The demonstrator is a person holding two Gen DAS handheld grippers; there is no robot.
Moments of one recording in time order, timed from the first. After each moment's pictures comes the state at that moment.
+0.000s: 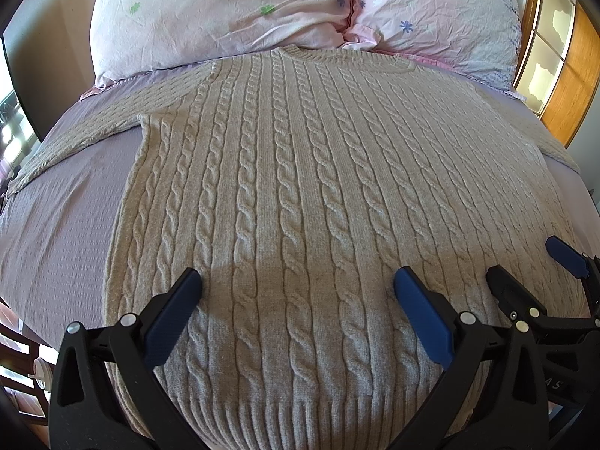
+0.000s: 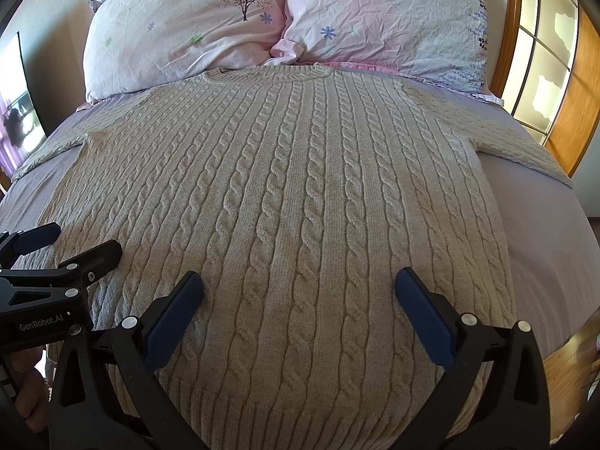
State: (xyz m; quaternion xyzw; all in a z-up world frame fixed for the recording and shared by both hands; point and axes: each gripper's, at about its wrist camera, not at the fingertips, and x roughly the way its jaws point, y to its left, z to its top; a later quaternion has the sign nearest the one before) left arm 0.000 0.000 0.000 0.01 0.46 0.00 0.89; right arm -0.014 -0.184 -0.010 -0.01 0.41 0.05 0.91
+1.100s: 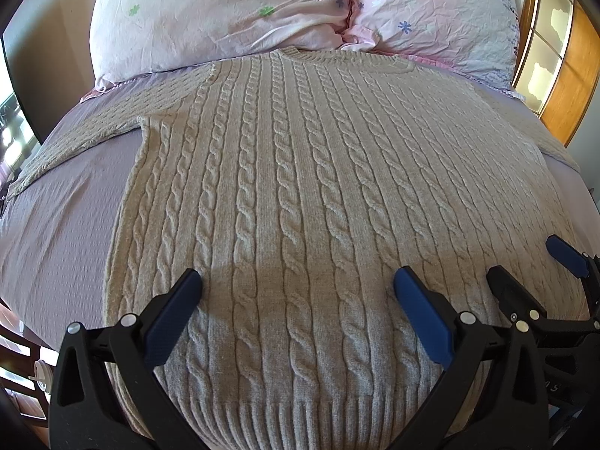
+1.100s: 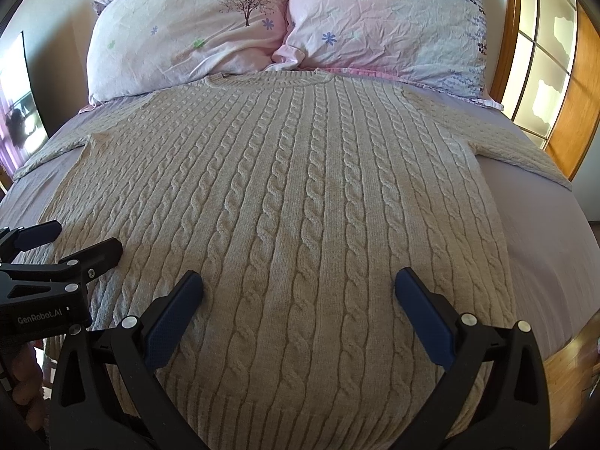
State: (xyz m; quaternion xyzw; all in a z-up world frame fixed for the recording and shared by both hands) left arm -0.001 -0.001 -0.001 0.01 0.46 0.00 0.89; right arm -0.017 -0.187 -0.008 -0.01 0.39 0.06 0.92
